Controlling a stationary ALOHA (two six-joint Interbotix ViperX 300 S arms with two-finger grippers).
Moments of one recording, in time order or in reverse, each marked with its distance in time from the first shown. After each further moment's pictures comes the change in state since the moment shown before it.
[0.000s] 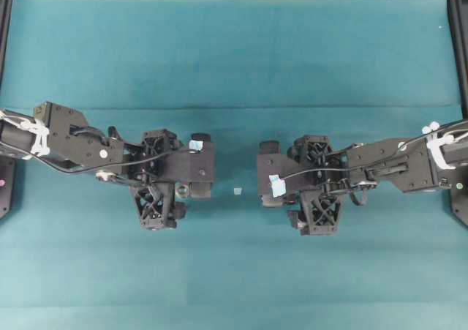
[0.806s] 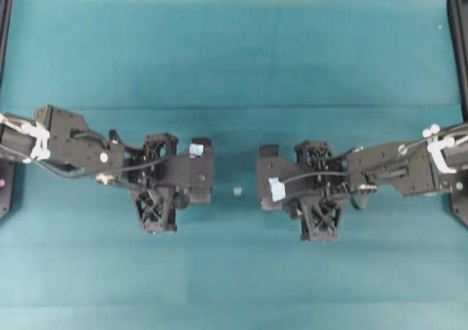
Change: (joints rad) left arm -0.012 0.000 -0.002 0.000 -0.005 0.006; right arm 0.018 0.000 -0.003 0.017 0.032 0.000
